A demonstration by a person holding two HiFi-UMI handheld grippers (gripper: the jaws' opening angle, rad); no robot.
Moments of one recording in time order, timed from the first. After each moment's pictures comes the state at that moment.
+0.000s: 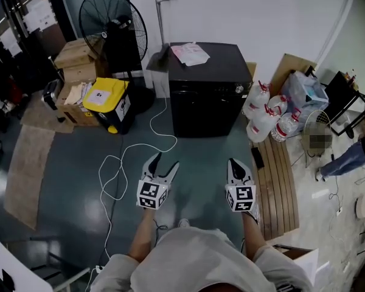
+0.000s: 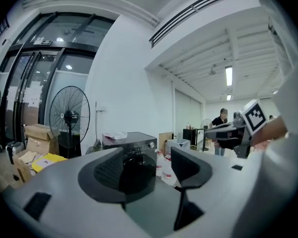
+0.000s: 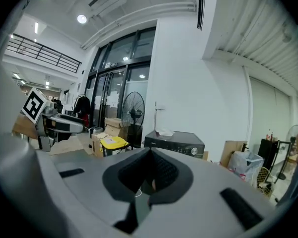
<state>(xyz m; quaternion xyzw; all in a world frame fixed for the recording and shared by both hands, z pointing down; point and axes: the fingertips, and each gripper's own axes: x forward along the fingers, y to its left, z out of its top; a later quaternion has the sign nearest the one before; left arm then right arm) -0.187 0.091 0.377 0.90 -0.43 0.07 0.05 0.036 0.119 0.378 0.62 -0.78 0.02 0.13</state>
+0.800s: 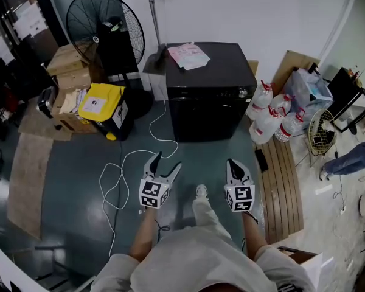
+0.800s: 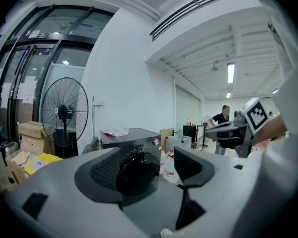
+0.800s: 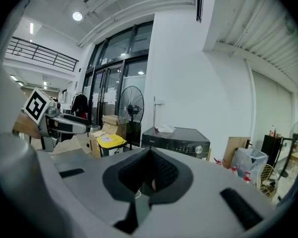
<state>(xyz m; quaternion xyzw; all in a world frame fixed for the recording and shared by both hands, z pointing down) -0.172 -0.019 0.407 0.90 -0.42 0.09 0.06 0.040 0.018 0.409 0.61 -0.77 0.04 0.14</state>
